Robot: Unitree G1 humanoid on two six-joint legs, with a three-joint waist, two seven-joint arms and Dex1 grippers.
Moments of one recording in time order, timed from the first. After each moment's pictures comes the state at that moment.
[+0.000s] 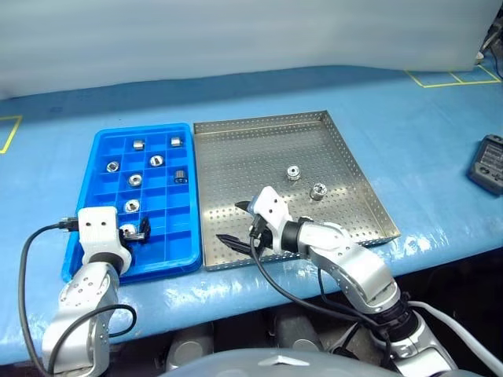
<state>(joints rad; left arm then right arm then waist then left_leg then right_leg) 0.21 0.20 0.28 -0.72 -0.17 0.87 -0.07 -0.23 -0.34 0.41 -0.46 0.28 0.73 0.55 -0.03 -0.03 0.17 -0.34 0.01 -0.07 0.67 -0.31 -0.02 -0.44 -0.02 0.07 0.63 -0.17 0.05</state>
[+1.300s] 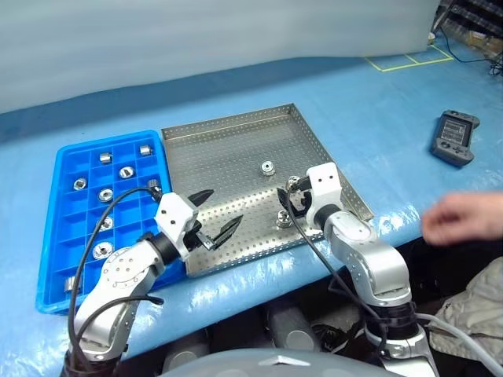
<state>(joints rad) 0.12 0.38 -0.08 -0.64 -0.30 0.47 -0.55 -0.23 -0.18 0.08 -0.38 0.14 0.90 0.07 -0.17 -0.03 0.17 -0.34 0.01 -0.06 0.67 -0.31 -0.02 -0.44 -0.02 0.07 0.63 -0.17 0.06</state>
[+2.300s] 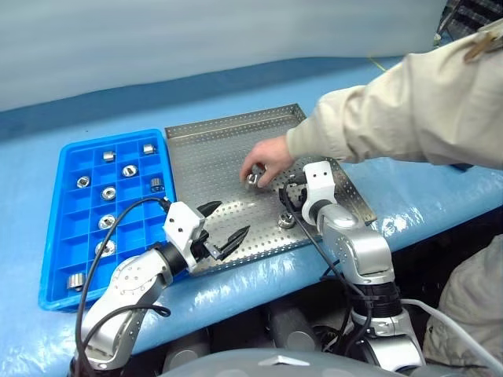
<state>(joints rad) 0.16 0.37 -0.13 -0.65 -0.34 0.52 -0.50 -0.29 -0.13 0.05 -0.23 0.11 0.92 0.07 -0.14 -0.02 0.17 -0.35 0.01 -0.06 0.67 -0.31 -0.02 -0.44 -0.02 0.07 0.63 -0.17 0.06</state>
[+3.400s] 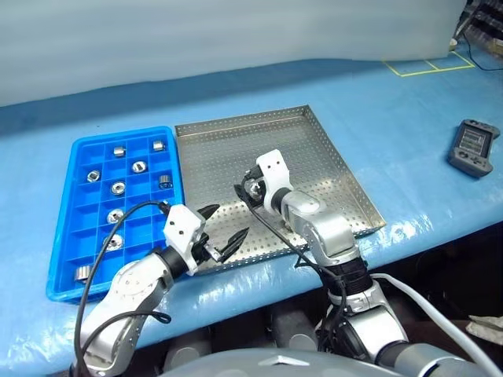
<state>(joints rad) 0.20 0.36 -0.14 -0.70 -0.34 0.54 -0.44 -0.47 -0.06 0.23 -0.03 0.10 0.80 0.21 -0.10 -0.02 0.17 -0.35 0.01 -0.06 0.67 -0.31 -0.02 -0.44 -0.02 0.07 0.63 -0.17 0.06</state>
